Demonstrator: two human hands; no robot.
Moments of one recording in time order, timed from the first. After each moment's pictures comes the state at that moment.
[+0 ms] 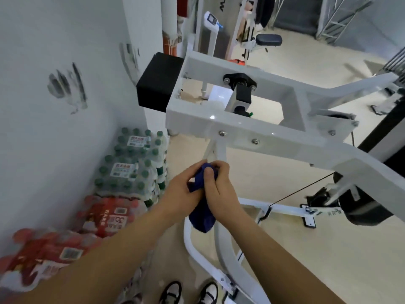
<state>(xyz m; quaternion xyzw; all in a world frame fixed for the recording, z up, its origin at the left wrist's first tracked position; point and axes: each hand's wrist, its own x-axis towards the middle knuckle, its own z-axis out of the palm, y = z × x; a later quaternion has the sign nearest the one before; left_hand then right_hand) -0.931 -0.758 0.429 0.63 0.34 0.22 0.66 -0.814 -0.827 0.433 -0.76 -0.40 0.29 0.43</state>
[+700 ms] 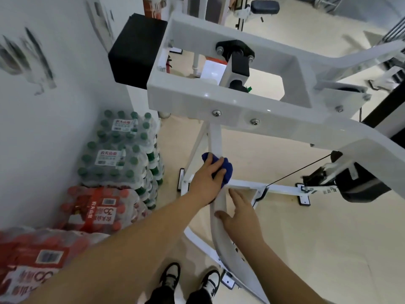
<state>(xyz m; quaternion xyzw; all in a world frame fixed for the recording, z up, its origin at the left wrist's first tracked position) -0.834 -0.767 0.321 0.72 0.38 0.12 0.57 -0.778 -0.917 0.331 -0.87 -0.36 0.27 0.20</state>
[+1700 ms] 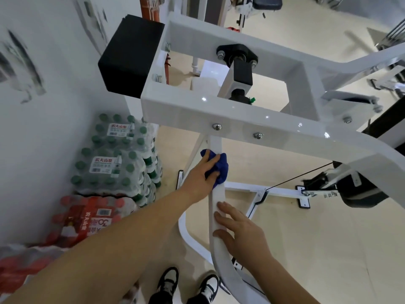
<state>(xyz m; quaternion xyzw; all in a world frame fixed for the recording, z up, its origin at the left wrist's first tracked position) -0.822 -0.711 0.300 0.76 0.31 0.12 0.55 -0.759 -0.923 0.320 -0.80 -0.54 0.17 0.18</state>
